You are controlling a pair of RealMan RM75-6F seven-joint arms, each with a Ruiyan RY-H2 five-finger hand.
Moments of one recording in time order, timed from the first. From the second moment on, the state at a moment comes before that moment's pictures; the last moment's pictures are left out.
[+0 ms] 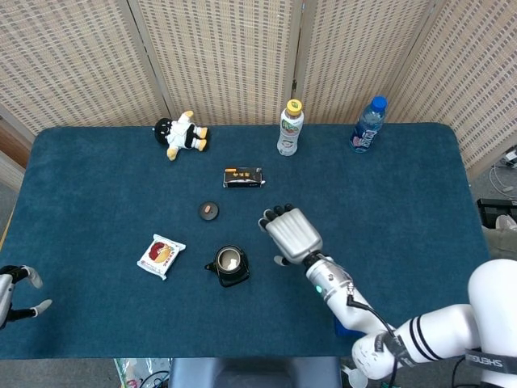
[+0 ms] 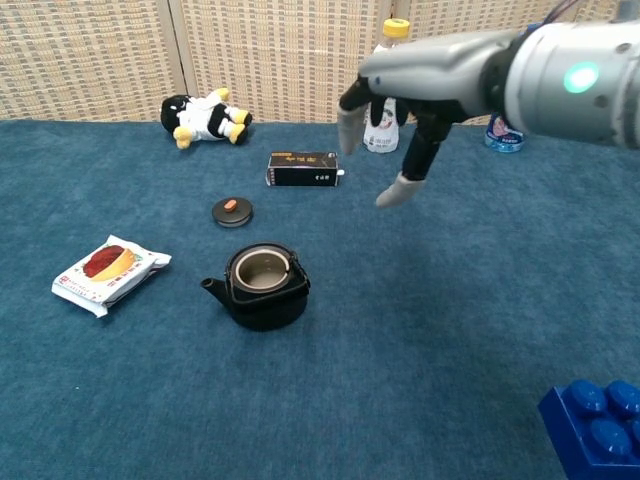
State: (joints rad) left arm -0.09 -1.01 -0.05 -1.65 1.42 1.40 -0.08; right arm 1.19 -1.30 -0.05 -2.05 -0.67 1.31 -0.74
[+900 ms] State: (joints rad) left arm -0.10 -1.04 -0.03 -1.65 1.42 1.37 -0.02; right arm 0.52 -1.17 -0.31 -1.86 -1.33 1.74 -0.65
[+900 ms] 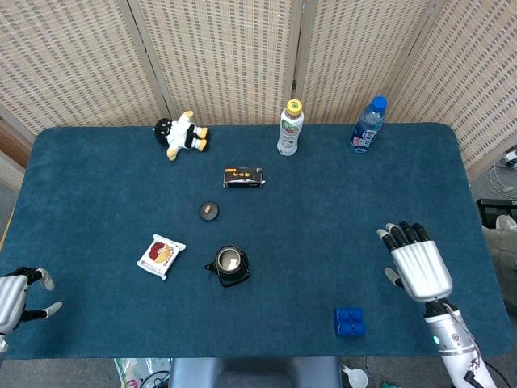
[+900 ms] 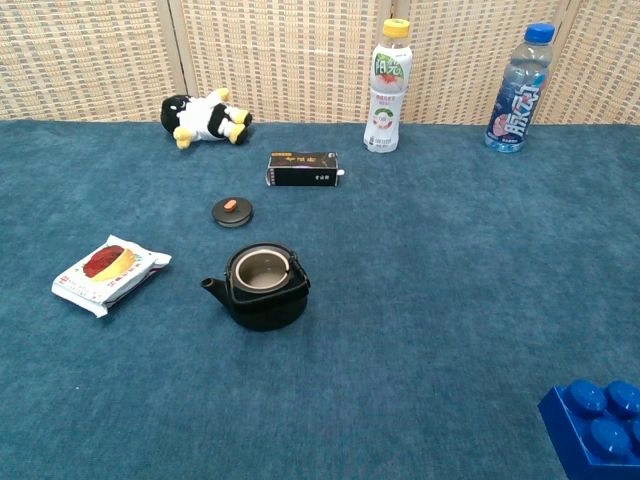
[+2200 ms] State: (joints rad) left arm -0.24 -1.07 -0.03 -1.59 1.54 1.24 -0.10; right arm 0.16 -1.25 -0.05 -1.49 -1.50 1.74 -0.13
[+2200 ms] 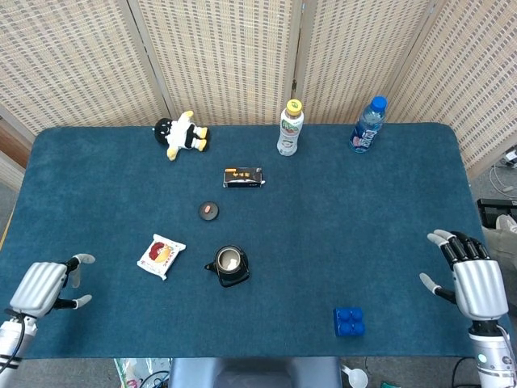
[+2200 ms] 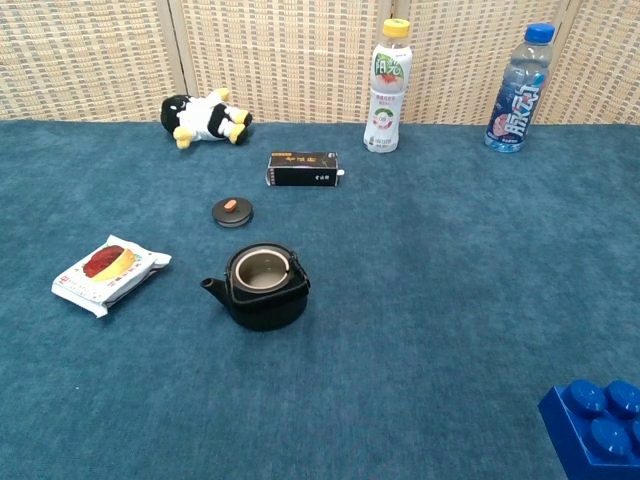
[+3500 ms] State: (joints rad) left arm -0.80 -1.33 -0.19 -1.20 1.34 0.68 -0.21; right arm 0.08 -1.19 0.06 -1.50 -1.56 1.71 -0.01
